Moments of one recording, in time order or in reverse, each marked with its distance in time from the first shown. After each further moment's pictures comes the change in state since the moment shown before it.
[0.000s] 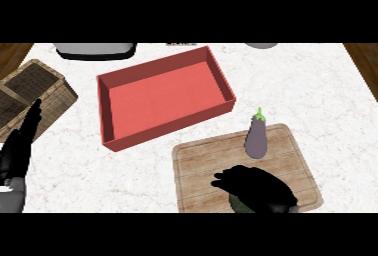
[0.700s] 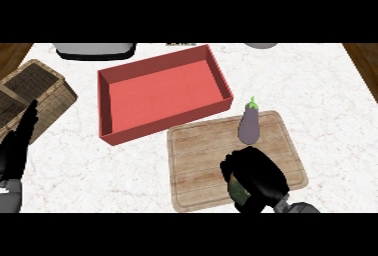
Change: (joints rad) left arm 0.007 -0.004 0.030 -0.001 -0.013 -0.021 -0.009; right arm -0.047 0.083 -0.051 0.103 0.170 -0.379 -0.011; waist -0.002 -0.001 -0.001
